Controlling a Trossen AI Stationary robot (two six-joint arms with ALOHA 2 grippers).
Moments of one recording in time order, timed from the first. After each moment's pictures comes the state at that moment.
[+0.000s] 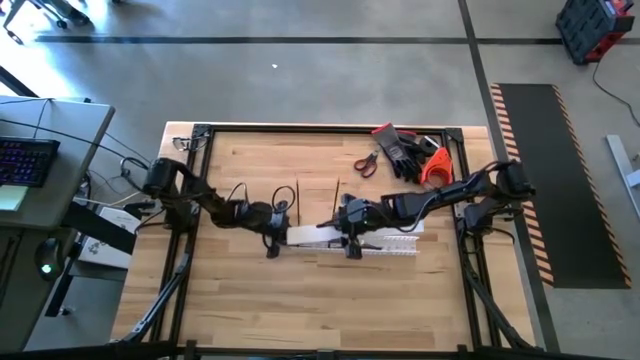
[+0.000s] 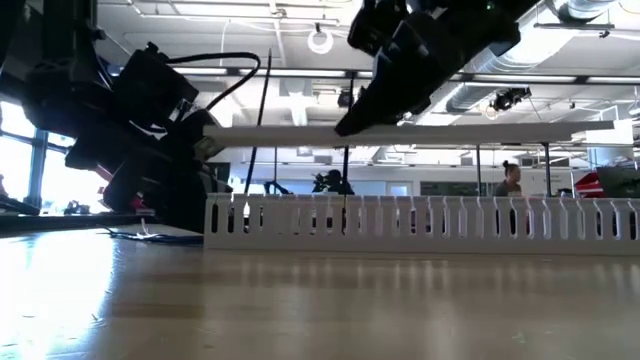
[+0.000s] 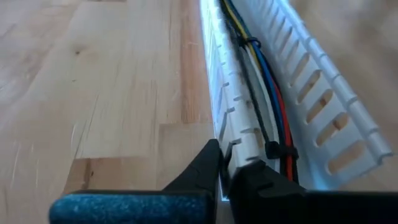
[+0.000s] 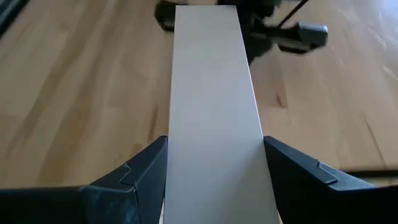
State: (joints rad) left arm -0.05 1.82 0.33 0.94 0.07 -0.04; right arm 0.12 1.66 0.97 -0.01 0.02 0.03
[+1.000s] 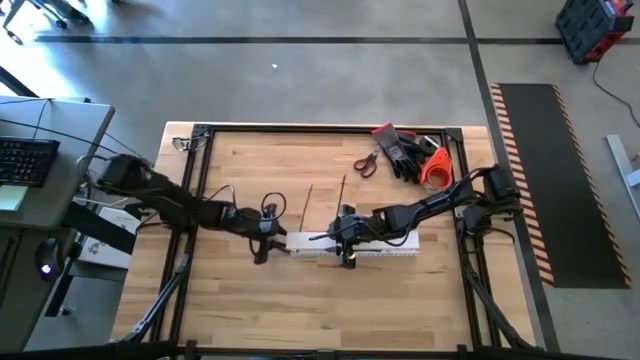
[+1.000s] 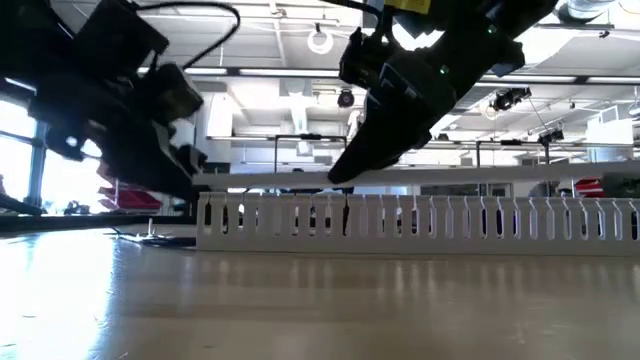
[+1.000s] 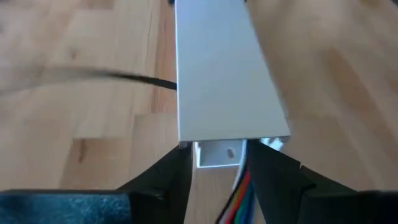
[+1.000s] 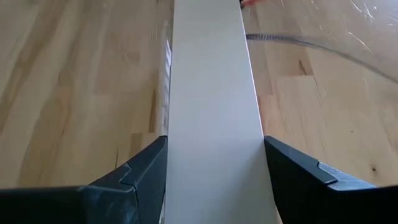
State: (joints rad) left arm -0.18 1.46 0.31 0.56 -0.04 -0.11; right arm 0.18 1.79 0.97 0.05 0.10 0.16
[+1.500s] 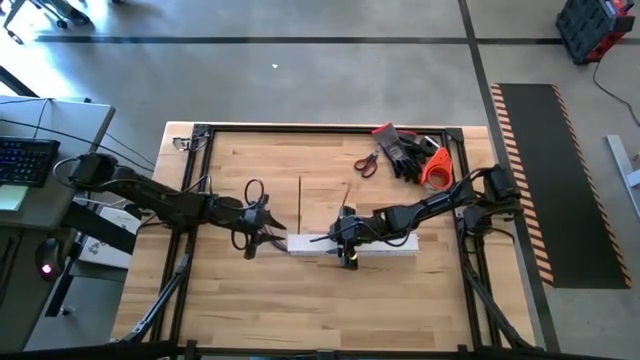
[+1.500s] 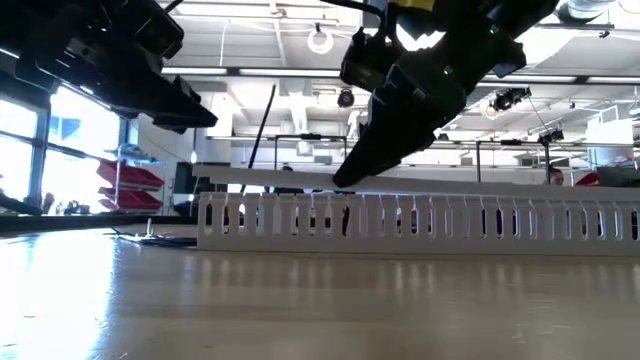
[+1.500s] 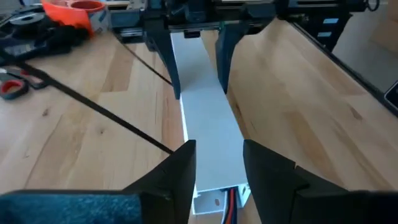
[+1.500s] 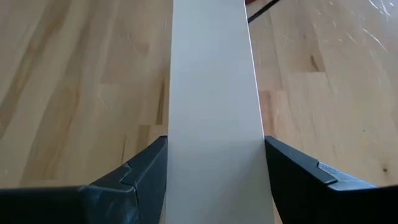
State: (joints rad) left arm -0.18 1.10 0.31 0.38 -0.04 -0.03; right arm 0.18 1.79 0.97 0.04 0.08 0.13
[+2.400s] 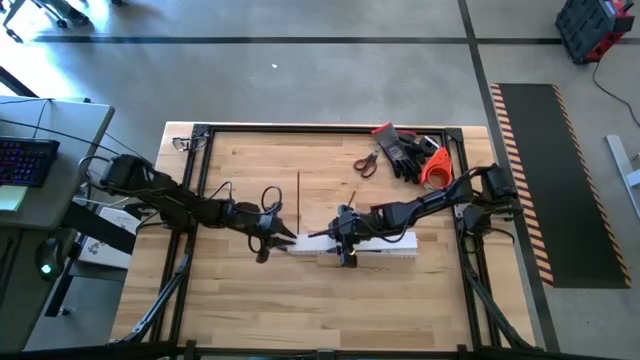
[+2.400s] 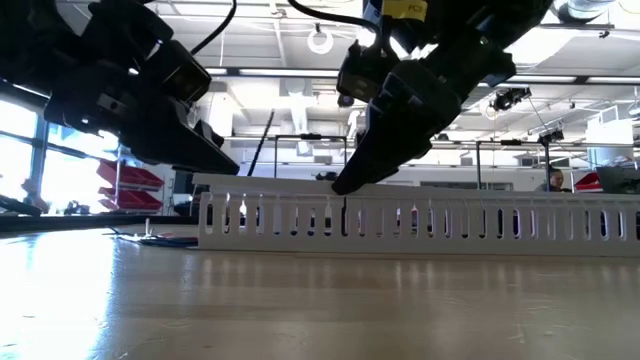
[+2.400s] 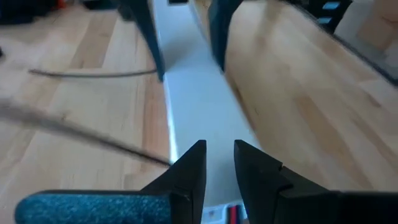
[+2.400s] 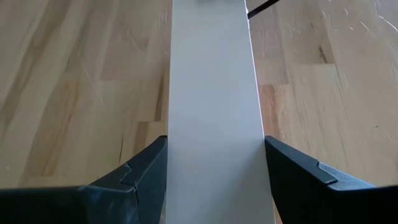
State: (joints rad) left arm -0.14 1.48 0.31 0.73 0.05 -0.05; right arm 0.15 1.82 0.97 0.03 0.01 0.13
